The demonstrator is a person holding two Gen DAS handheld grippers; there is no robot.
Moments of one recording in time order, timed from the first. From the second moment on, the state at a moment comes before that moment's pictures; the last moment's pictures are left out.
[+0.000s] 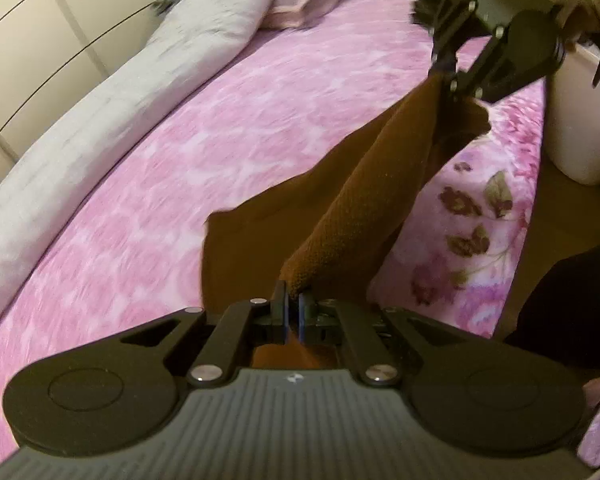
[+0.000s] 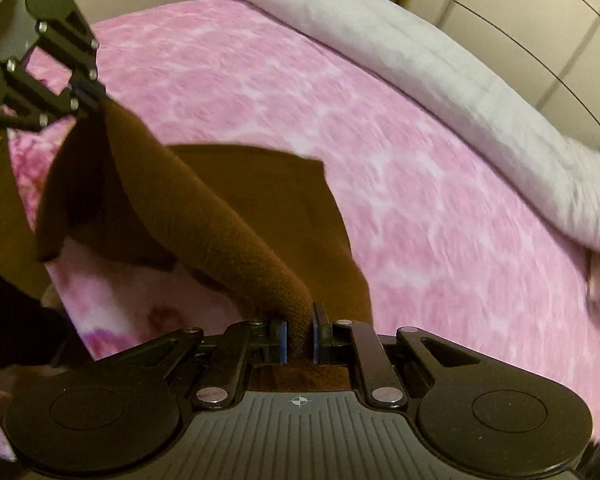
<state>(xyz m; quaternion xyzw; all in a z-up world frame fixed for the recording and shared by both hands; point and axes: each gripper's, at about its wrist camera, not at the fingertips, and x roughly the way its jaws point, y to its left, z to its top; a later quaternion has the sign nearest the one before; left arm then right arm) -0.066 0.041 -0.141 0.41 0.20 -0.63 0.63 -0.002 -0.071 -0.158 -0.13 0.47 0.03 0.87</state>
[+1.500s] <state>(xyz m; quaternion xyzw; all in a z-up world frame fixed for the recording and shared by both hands) -0.069 0.260 -0.245 0.35 0.08 -0.51 0.78 -0.019 0.159 -0.322 -0.49 0.18 0.09 0.85</state>
